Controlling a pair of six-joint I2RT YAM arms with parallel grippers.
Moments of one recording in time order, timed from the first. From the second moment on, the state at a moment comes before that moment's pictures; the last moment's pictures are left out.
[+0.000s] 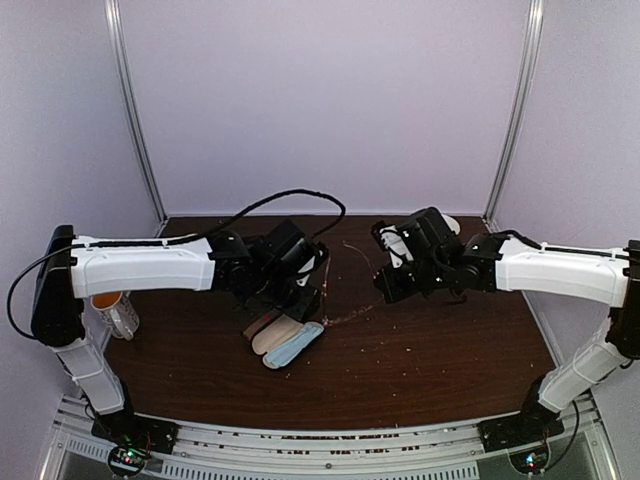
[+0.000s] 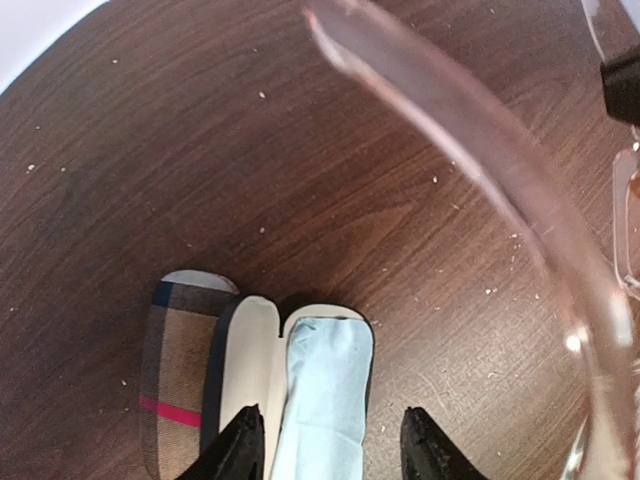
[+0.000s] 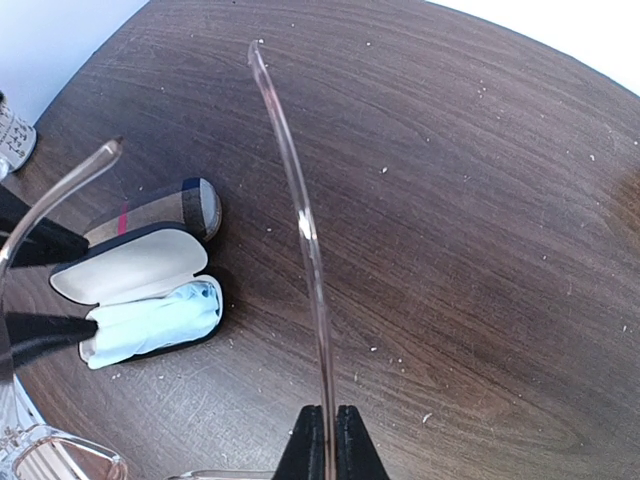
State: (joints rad) left arm -1.04 1.71 1.36 -0.60 -0.22 -0.34; right arm 0.84 1.45 1.08 -0.39 0.12 0.31
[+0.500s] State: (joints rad) left arm -1.06 1.78 1.39 -0.59 -0.19 -0.30; right arm 0.85 1.49 1.13 -0.40 0.14 0.31
